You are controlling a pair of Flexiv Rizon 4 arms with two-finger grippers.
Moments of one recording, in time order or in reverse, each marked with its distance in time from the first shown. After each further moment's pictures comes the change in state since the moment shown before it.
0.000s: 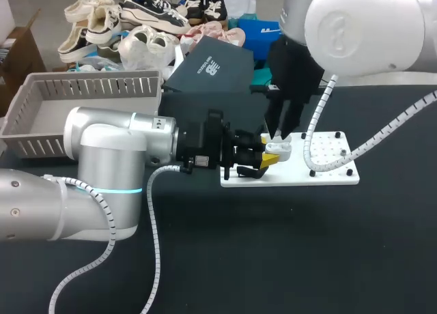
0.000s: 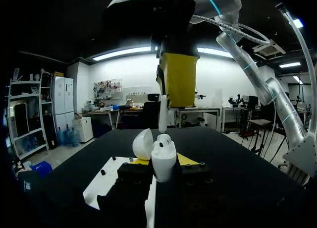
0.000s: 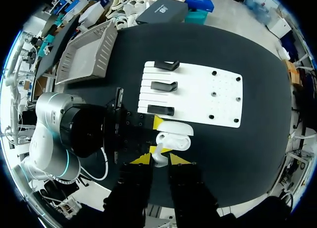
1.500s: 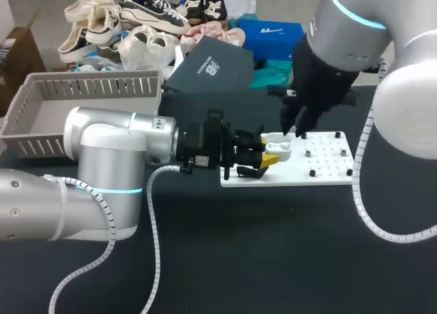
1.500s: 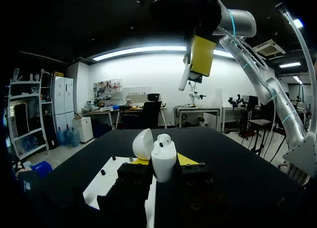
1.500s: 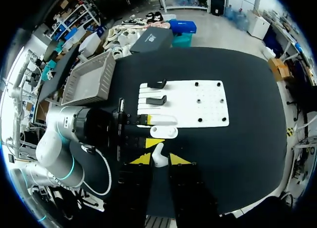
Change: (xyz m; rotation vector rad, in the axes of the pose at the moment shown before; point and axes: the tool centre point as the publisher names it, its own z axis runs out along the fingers) left arm 0.000 0.000 0.000 0.000 0.000 0.000; right arm 0.026 -0.006 -0.030 -0.004 -0.262 0.087
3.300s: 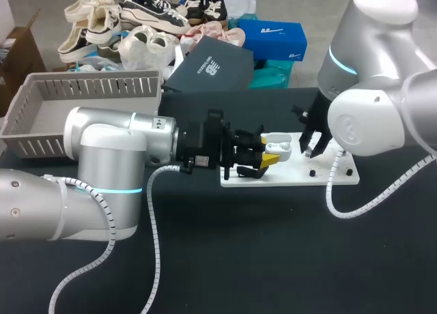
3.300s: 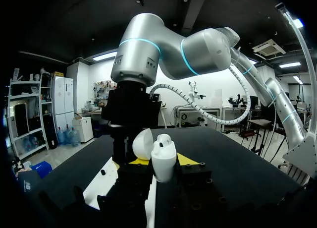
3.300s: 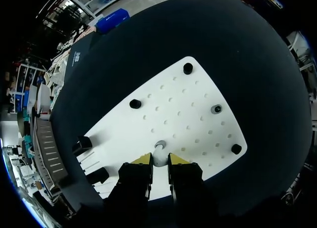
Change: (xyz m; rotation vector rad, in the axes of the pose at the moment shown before) left arm 0.000 0.000 0.000 0.000 0.000 0.000; right arm -0.086 -0.111 0.182 0.066 0.069 0.594
